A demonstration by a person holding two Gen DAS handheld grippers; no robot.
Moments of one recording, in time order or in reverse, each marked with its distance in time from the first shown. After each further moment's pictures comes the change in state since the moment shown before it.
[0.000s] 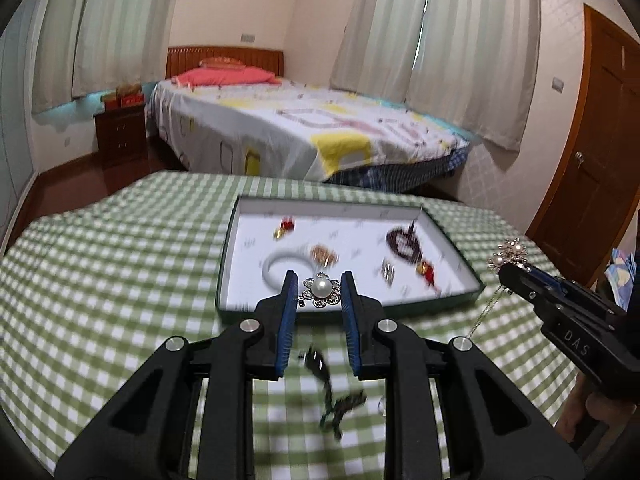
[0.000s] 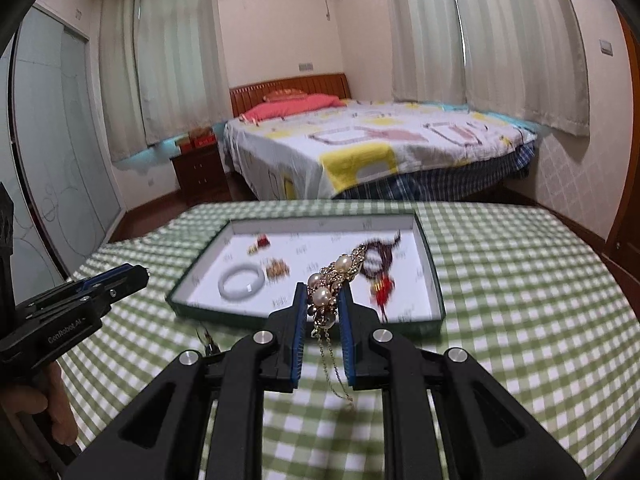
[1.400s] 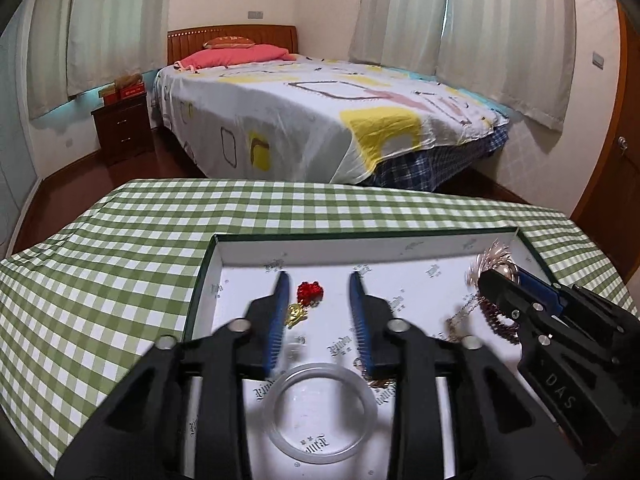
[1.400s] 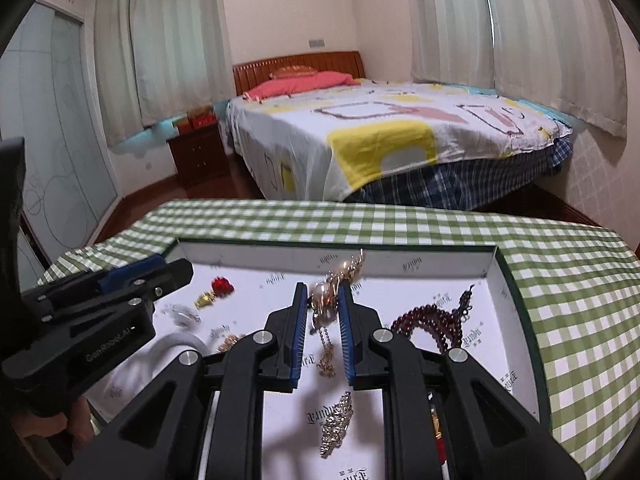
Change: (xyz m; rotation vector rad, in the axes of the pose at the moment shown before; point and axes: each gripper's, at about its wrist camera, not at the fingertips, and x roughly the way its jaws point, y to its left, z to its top) left arm 0.196 0.023 0.052 0.030 0.105 0.103; right arm 0.181 0.002 0.035 -0.031 0.090 0.022
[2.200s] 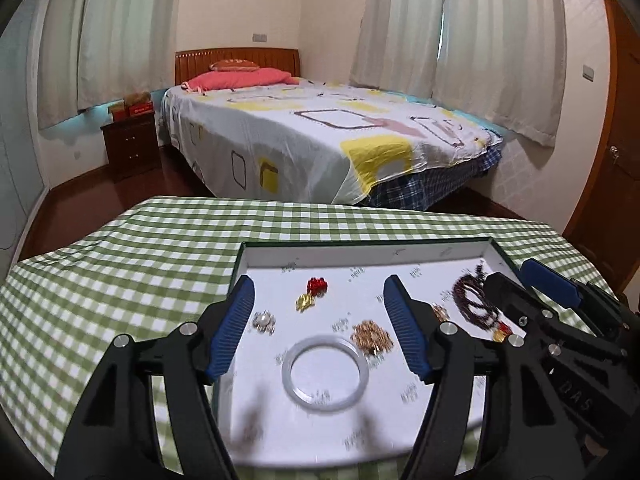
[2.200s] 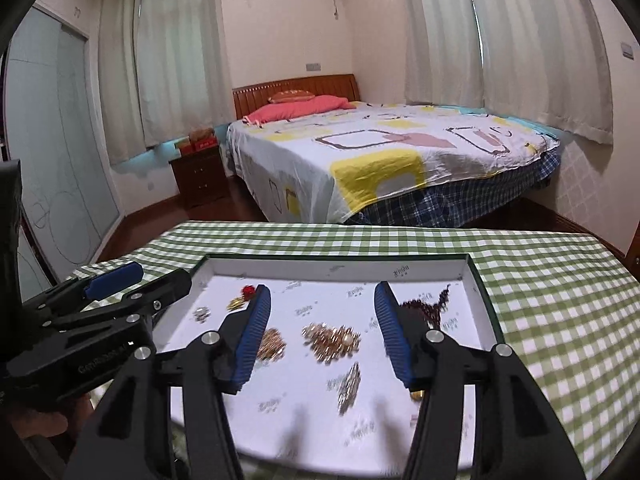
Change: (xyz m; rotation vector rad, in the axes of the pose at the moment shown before) left arm -0.073 0.001 -0.012 -0.002 -0.090 -0.001; right arm -0.076 0.012 -0.007 0.021 -0.097 -0.001
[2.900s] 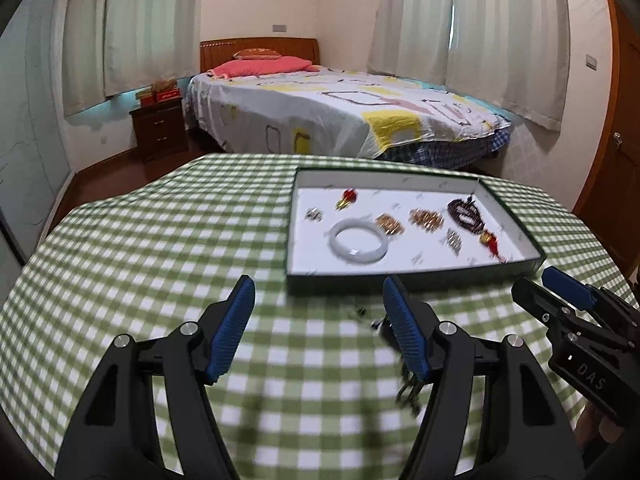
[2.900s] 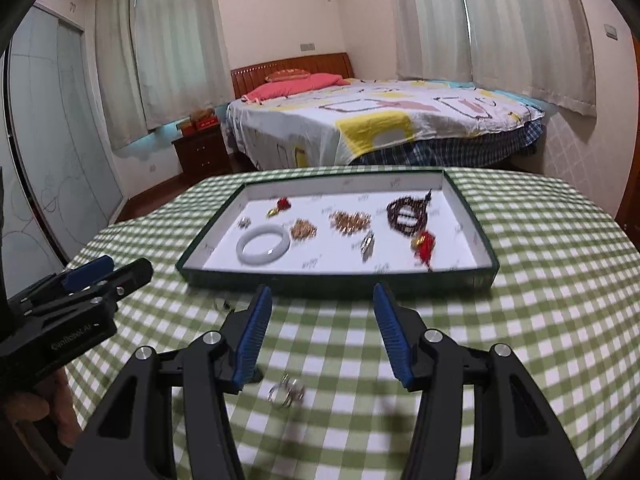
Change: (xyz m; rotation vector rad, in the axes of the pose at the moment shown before) left arm -0.111 0.026 -0.084 -0.016 0.058 0.080; right arm -0.078 0.030 -0.075 0.029 0.098 -0.019
